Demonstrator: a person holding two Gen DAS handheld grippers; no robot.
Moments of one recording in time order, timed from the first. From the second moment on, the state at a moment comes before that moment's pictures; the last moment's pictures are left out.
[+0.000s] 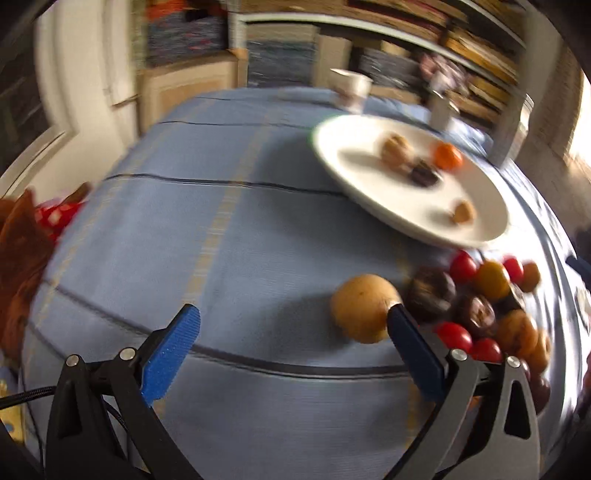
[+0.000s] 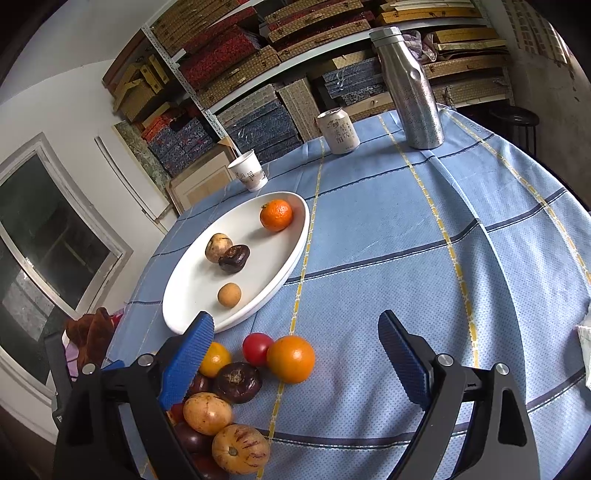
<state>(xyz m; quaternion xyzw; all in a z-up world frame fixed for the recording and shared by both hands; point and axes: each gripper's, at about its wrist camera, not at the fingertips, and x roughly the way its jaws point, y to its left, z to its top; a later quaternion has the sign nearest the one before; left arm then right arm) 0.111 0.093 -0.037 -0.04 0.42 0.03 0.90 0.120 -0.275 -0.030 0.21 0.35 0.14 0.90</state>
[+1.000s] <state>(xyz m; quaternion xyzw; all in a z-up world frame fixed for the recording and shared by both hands) 0.108 0.046 -0.053 0.05 0.42 -0.02 0.90 0.118 -0.273 -0.031 0.20 0.35 0.14 0.90</state>
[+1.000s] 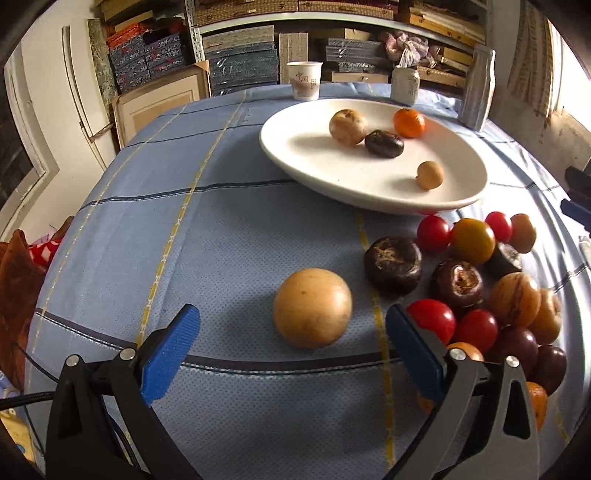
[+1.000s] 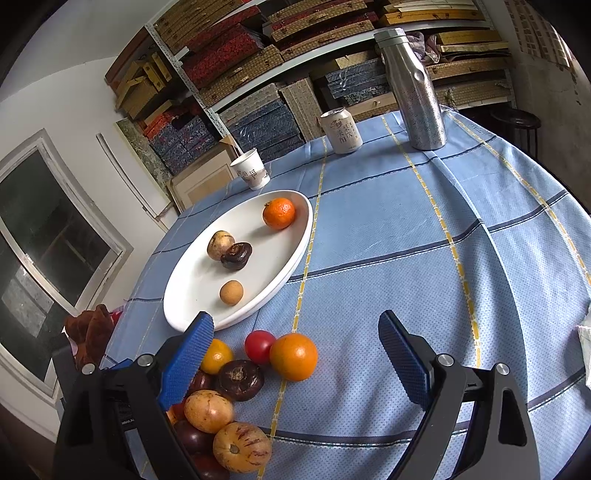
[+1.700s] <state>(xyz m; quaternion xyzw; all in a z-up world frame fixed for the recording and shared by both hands) 0.111 0.051 -0.053 0.02 0.43 -0.04 0.90 0.131 -0.241 -0.053 0.14 0.42 0.17 0.88</state>
